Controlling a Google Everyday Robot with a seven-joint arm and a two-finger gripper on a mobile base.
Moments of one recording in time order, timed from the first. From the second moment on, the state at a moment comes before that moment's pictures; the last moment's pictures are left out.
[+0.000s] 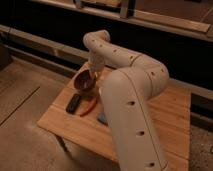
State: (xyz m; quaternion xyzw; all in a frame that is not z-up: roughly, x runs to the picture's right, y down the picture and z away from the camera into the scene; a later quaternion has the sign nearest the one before) arm -0.051 -0.079 0.853 -0.24 0.21 0.70 0.63
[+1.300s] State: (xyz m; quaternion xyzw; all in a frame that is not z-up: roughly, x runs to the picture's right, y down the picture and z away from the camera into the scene) arm -0.060 -0.099 0.777 -0.19 0.19 0.72 0.65
